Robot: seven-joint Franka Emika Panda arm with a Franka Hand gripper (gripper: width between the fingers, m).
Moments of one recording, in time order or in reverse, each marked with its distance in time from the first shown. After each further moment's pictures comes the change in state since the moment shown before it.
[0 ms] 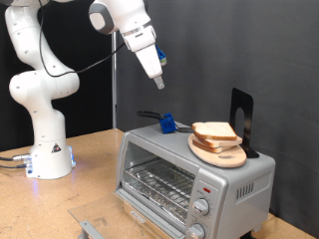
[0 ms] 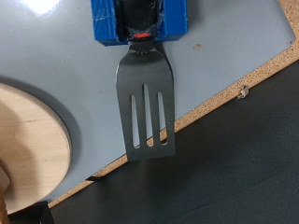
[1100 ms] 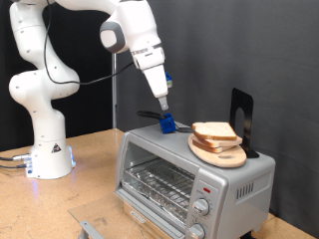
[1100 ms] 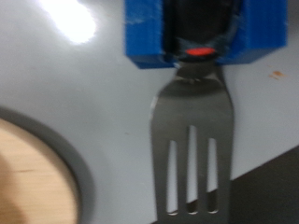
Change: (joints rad) arm -0.013 0.119 0.078 -0.051 -0.128 0.177 0.052
